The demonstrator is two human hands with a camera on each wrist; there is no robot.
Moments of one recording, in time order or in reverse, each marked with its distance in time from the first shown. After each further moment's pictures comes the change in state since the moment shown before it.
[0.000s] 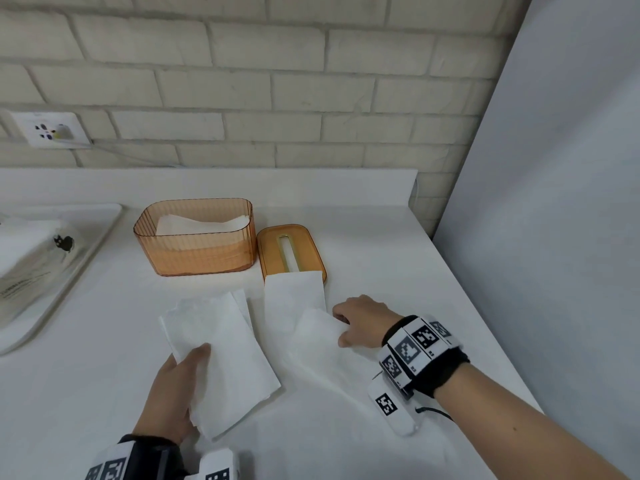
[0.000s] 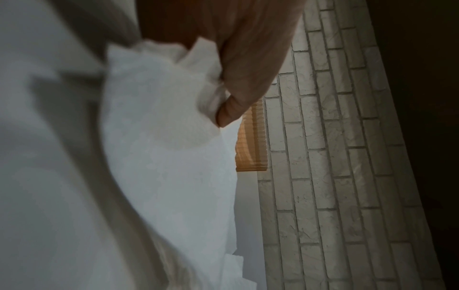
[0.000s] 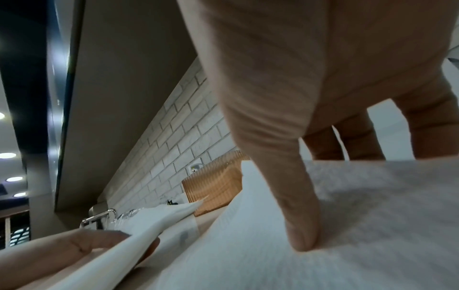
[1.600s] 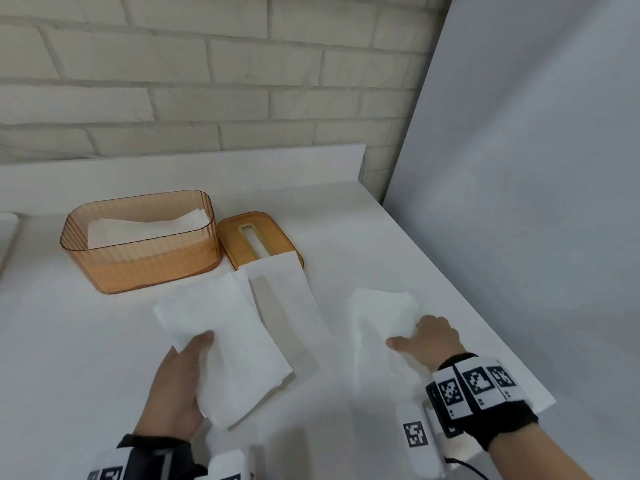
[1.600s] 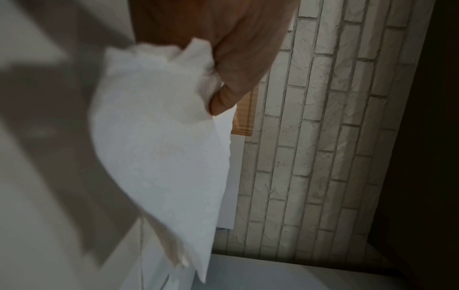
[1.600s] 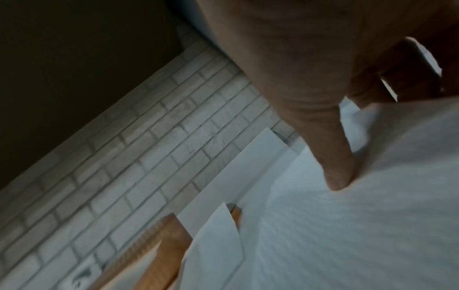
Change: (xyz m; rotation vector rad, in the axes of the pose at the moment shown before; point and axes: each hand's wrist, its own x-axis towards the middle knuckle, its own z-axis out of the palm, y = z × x) left_hand 0.035 0.017 0.001 -0.020 -0.315 -0.076; right_hand -0.079 0.020 0.048 0.405 0.180 0.947
